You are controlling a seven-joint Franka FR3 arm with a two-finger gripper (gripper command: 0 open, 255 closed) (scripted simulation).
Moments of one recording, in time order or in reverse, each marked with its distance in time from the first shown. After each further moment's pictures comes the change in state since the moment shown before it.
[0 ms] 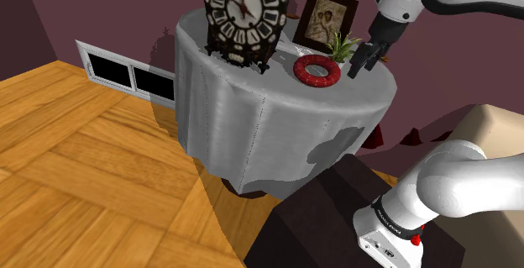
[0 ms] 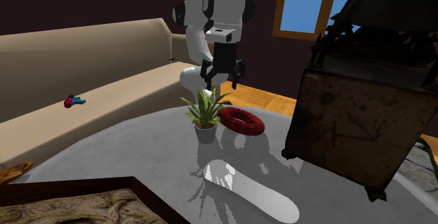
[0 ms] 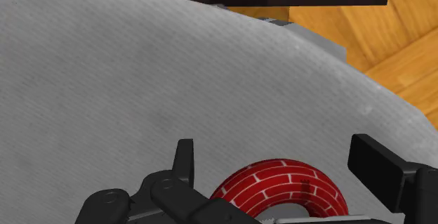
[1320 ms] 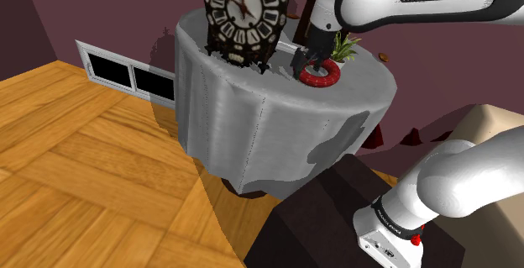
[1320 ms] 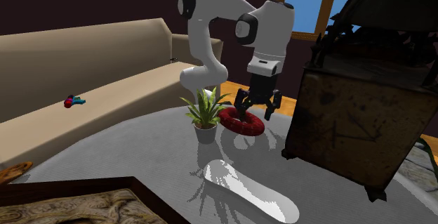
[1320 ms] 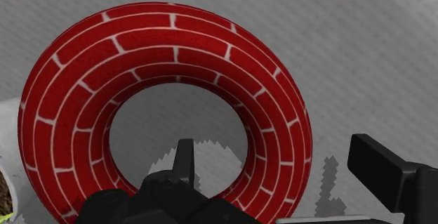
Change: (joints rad) arm 0.010 0.410 0.145 0.140 -0.022 0.270 0.200
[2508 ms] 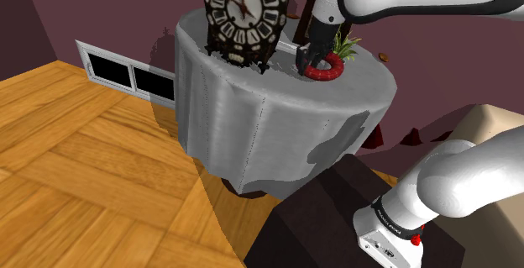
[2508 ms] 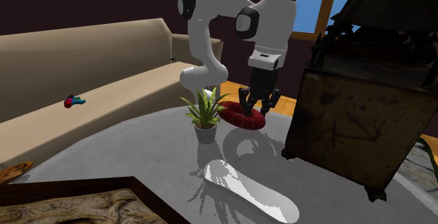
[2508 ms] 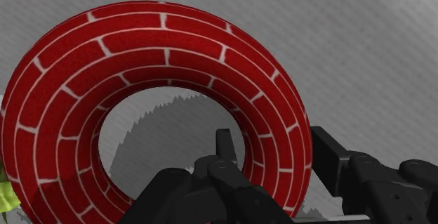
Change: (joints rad) arm 0.000 -0.002 0.000 0.042 0.002 -0.043 -0.006
